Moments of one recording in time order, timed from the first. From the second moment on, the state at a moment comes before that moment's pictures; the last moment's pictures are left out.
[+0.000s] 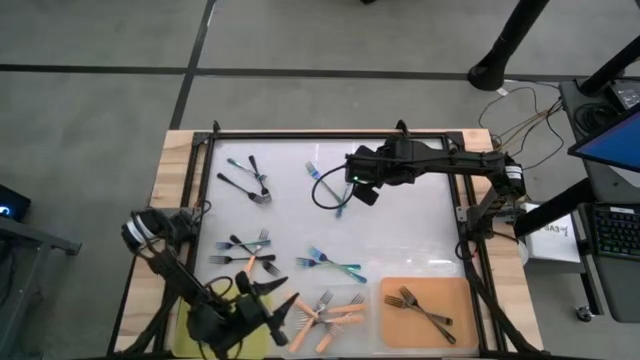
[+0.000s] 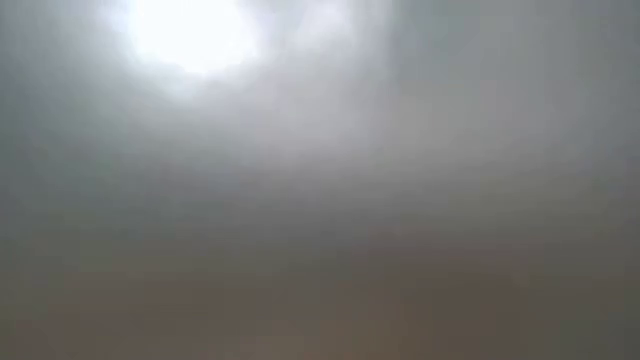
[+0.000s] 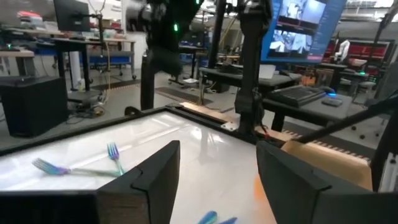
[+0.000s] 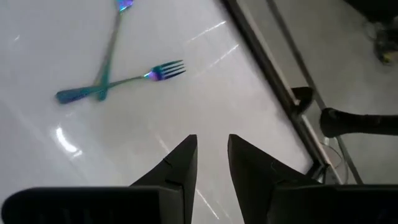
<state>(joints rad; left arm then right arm) -0.92 1.92 1.09 1.35 -1.57 0.35 -0.10 1.71 1.74 -1.40 0.49 0.42</state>
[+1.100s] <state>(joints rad) -0.89 1.46 0.51 1.35 -1.57 0.15 -0.17 1.72 1.26 -0.59 0.12 -1.01</state>
